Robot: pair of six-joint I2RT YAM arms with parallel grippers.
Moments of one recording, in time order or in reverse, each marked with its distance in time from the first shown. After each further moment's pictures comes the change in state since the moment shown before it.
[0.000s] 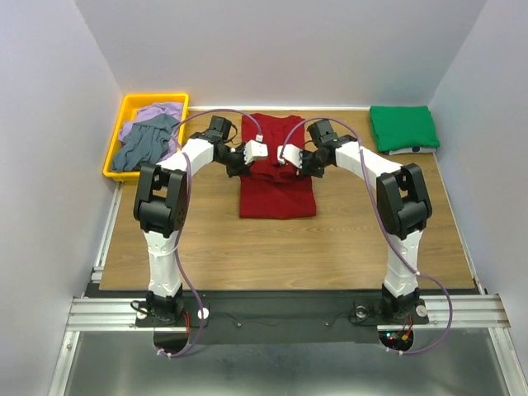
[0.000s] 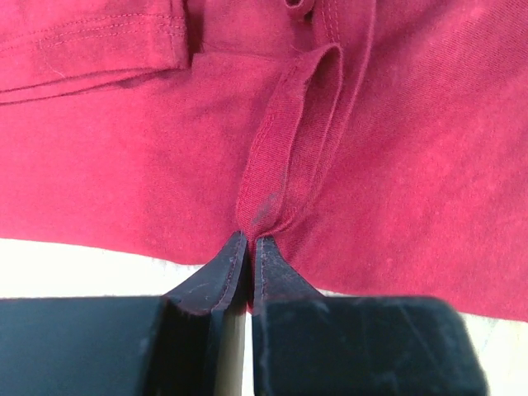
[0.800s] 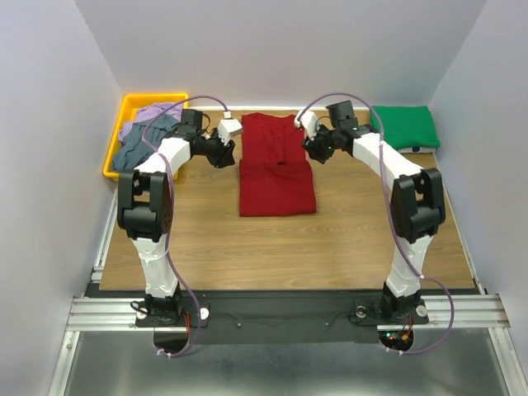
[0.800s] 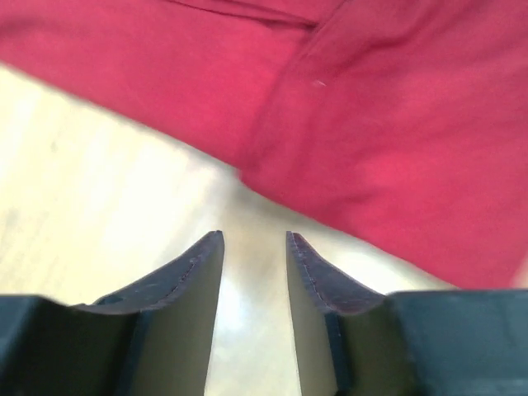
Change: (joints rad) left arm 0.136 -0.052 -0.019 0.146 0.022 -0.334; right arm -0.078 -0.039 0.077 0.116 -0.001 0.344
